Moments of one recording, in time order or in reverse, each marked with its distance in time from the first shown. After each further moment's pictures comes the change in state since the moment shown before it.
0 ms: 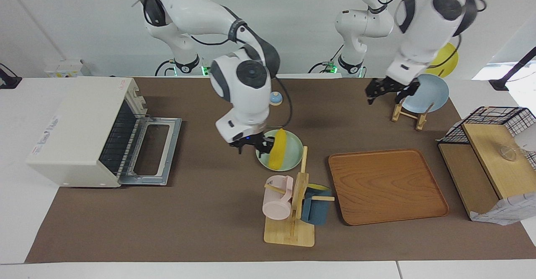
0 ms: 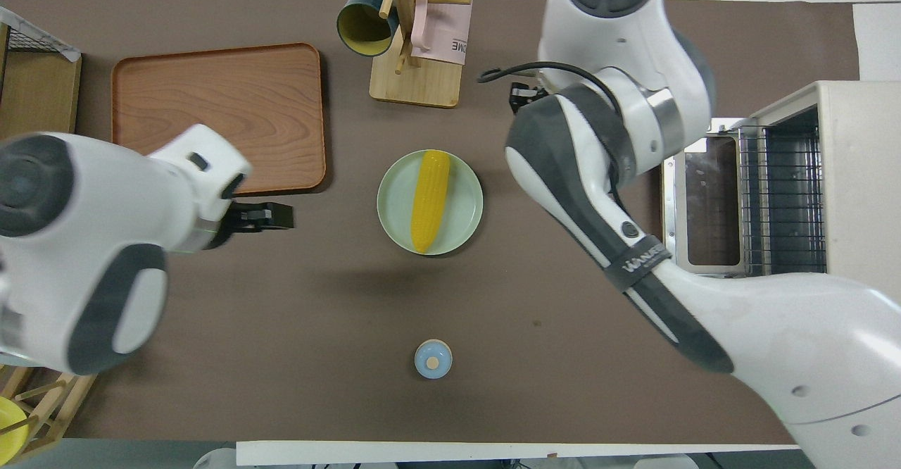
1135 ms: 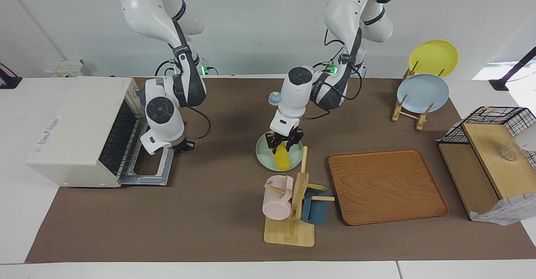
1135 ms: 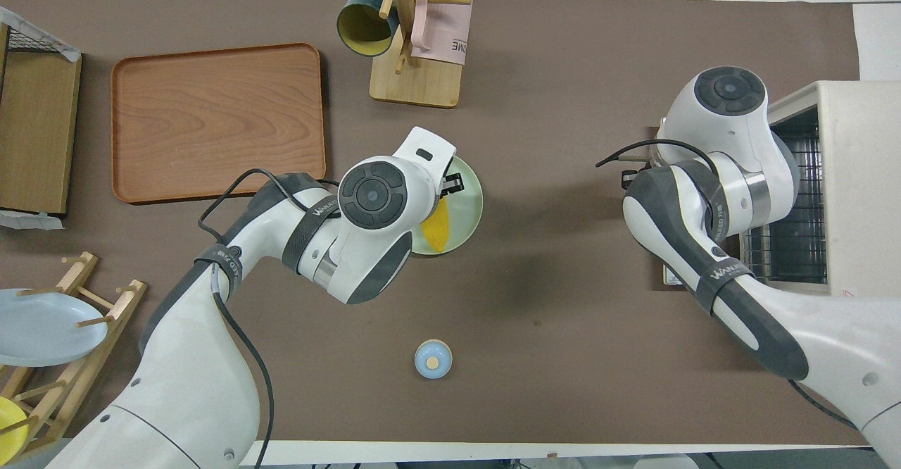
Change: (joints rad) left arm -0.197 0.505 0.016 0.260 0.000 0.372 -0.356; right arm -0.212 -0.122 -0.001 -0.471 -0.038 0.204 -0.181
